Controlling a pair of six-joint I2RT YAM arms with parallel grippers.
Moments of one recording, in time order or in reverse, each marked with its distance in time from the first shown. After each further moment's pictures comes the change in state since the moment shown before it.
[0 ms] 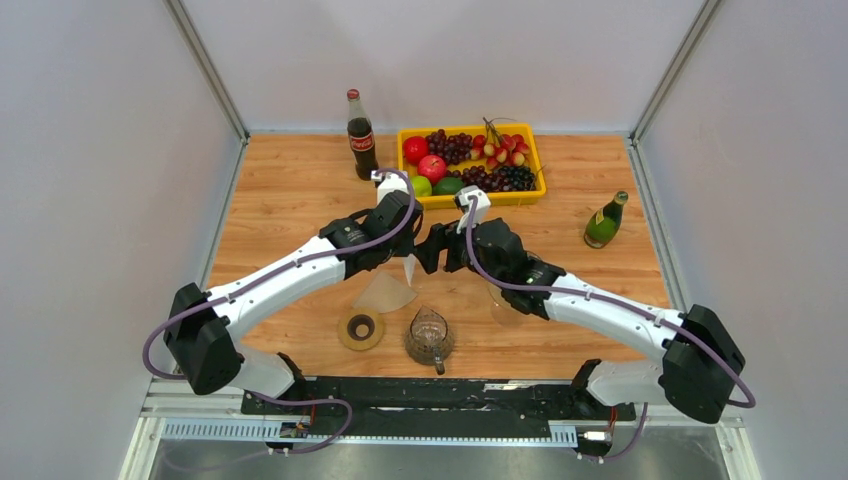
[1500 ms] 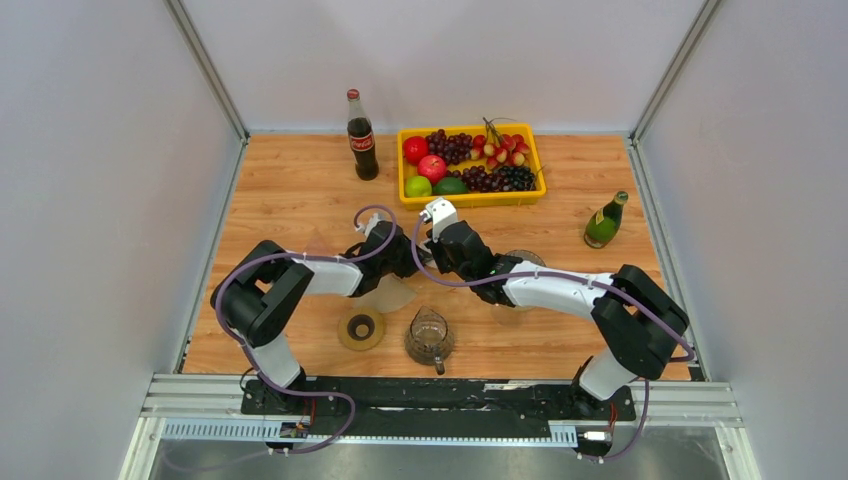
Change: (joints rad) left arm 0.192 0.308 -0.474 0.937 0.414 -0.657; right arm 0.000 0.319 0.060 0.021 0.200 -0.352
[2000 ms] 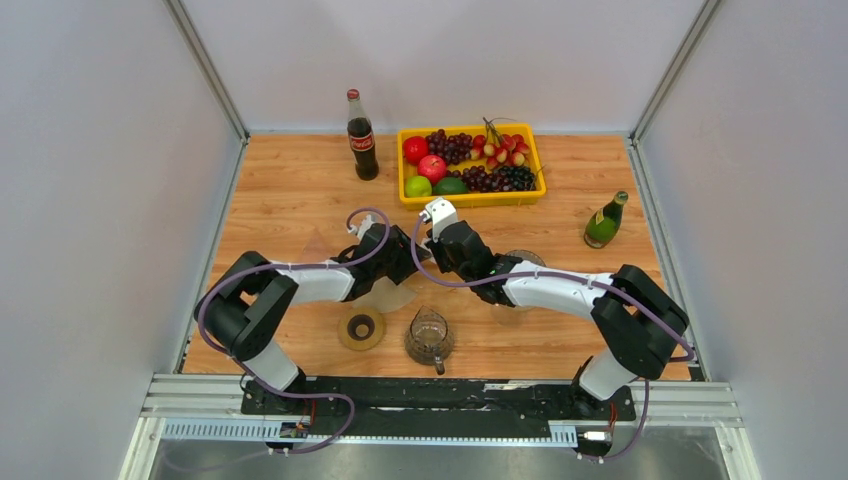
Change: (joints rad) left arm 0.000 -0.108 -0.043 -0.076 -0.037 0.028; right arm 0.000 0.000 0.000 0.001 0.015 -0.018
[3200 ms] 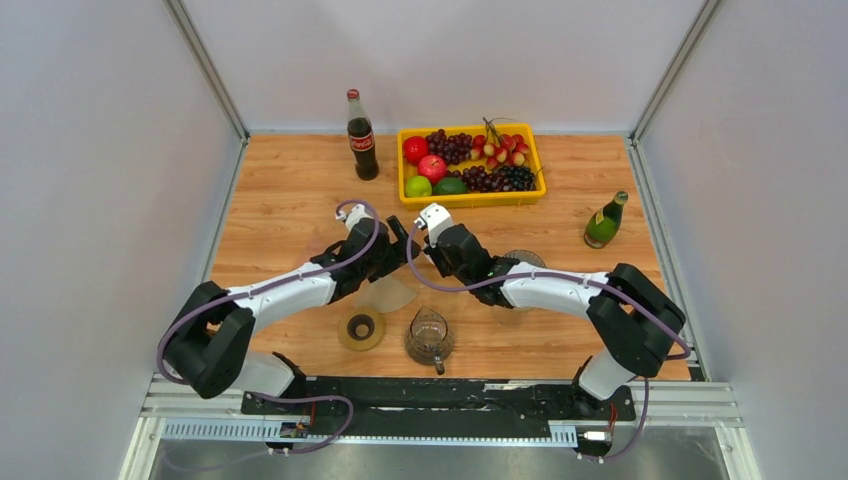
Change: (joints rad) left arm -0.001 -0.246 0.010 -0.281 -0.123 0.247; right arm 0.010 0.019 -0.008 -0.006 -0.018 -0.068
